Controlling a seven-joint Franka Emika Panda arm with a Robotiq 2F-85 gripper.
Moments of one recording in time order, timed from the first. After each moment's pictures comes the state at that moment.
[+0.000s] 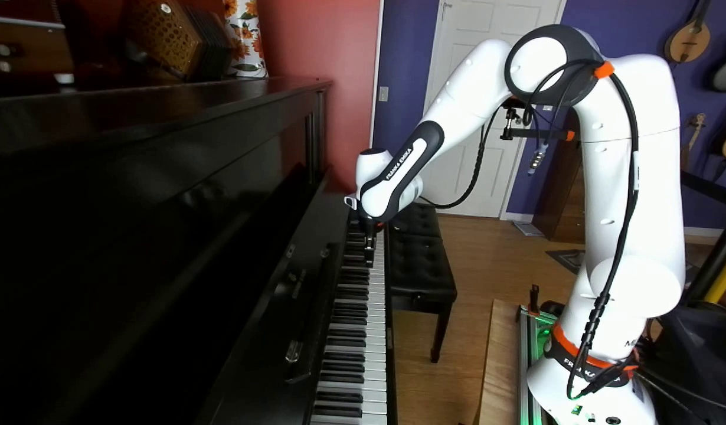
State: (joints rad) arm -0.22 0.34 -0.07 -2.24 -0.14 2.60 -0.56
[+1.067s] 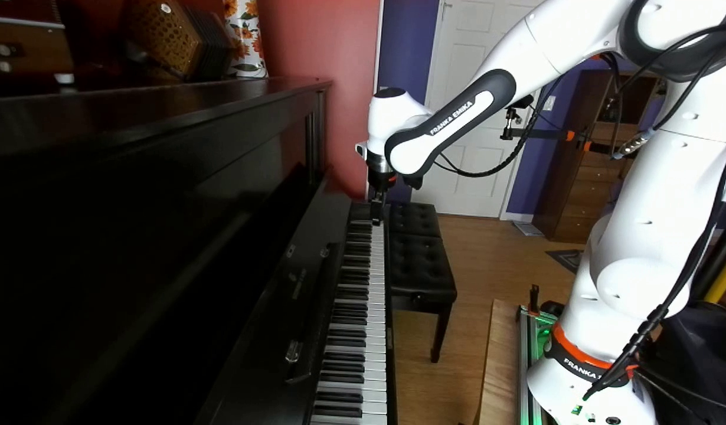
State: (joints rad) arm -0.15 -0.08 -0.10 -2.37 -0.37 2.43 -0.24
